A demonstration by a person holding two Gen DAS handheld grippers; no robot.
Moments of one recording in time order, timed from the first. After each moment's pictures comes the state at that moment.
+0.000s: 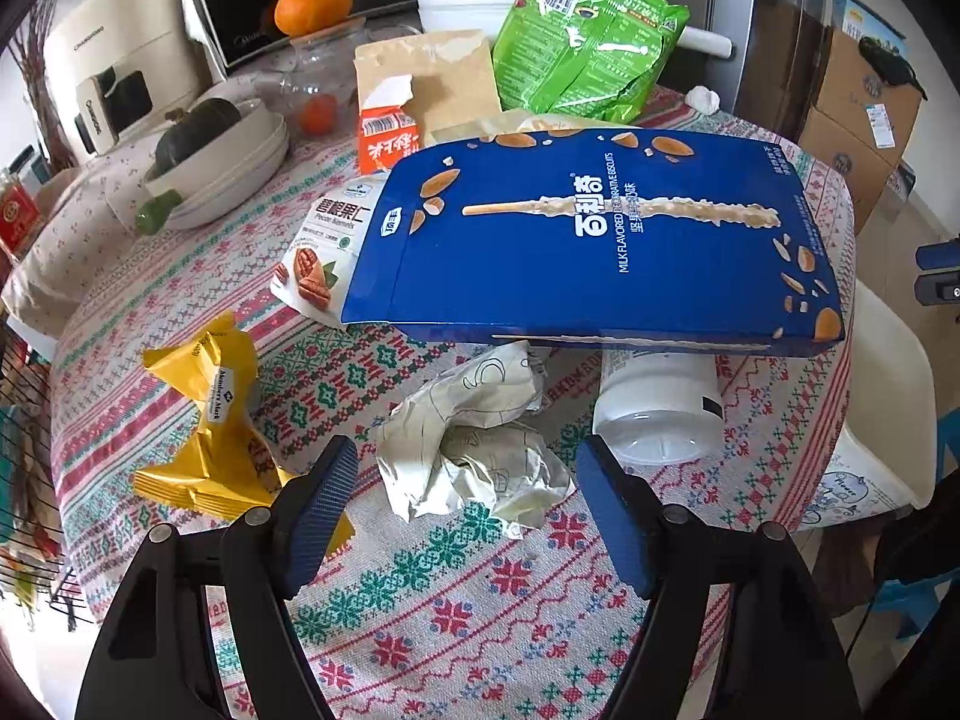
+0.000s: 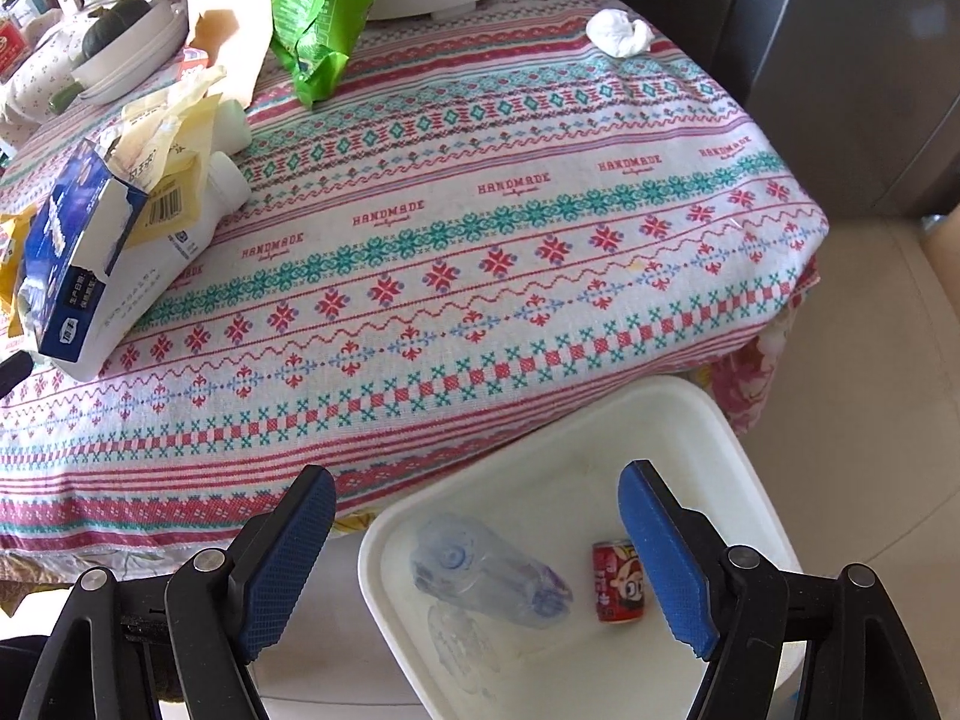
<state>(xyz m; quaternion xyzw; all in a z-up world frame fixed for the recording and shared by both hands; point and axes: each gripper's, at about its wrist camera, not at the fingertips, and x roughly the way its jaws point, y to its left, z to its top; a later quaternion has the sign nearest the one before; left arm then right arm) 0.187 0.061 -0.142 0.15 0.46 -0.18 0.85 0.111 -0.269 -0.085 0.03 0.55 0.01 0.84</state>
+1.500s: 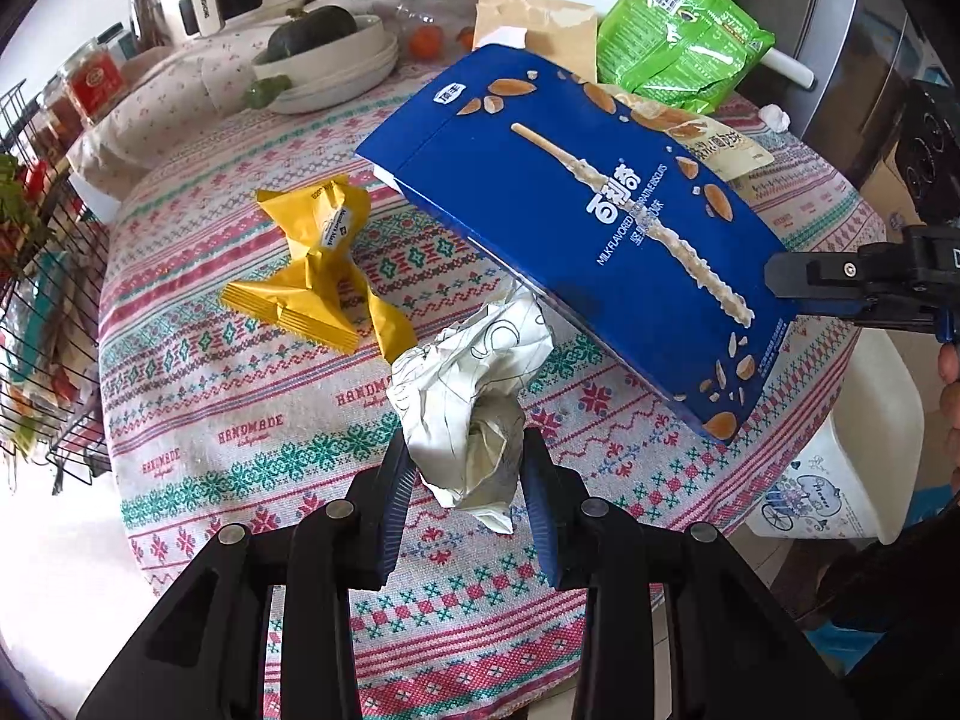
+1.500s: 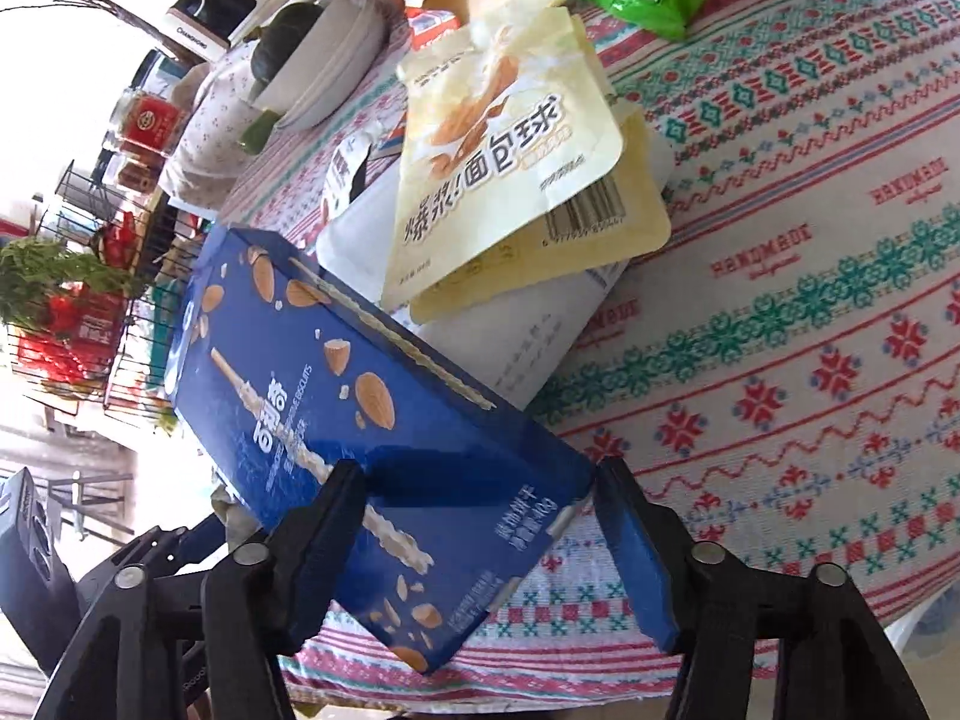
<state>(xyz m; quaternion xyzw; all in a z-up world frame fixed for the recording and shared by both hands) 0.141 0.103 -0.126 0.07 0.53 -0.08 0.84 0.188 -0.132 -0.120 0.26 0.54 0.21 0.77</state>
